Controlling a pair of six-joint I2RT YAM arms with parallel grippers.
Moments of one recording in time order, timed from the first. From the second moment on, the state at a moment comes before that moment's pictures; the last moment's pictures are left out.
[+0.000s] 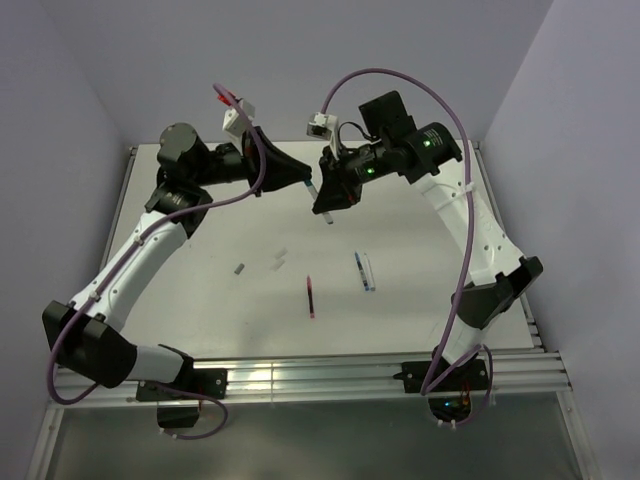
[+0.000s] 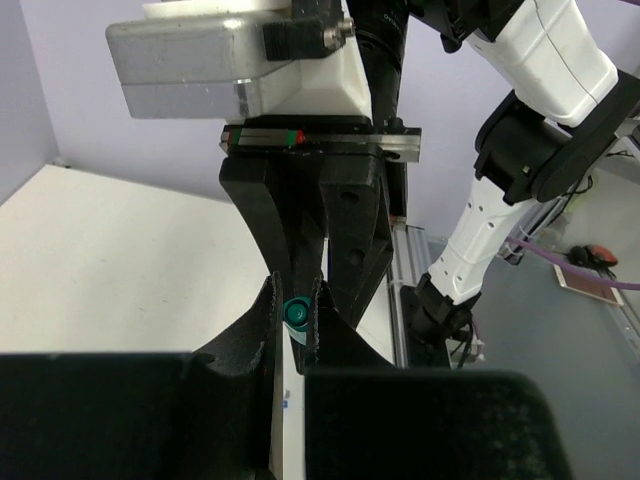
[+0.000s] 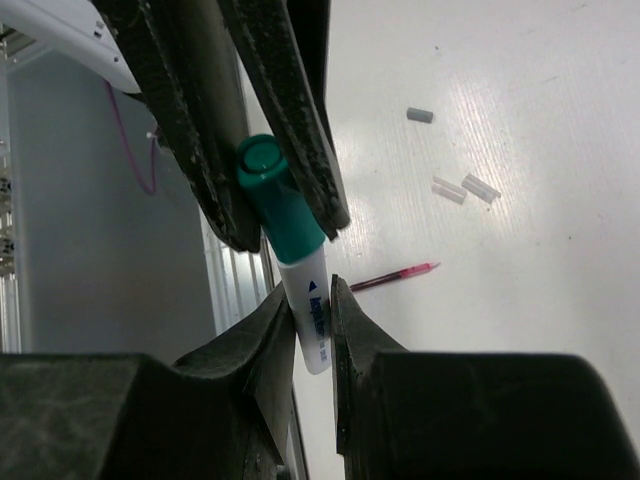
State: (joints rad) left arm -0.43 1.38 1.35 0.25 1.07 -0.43; right arm 0.54 1.70 2.11 -1.20 -0.82 -0.28
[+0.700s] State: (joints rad) left arm -0.44 1.35 1.15 0.79 0.88 -0.90; right arm 0.56 1.70 2.16 -1.15 -0.86 -0.13
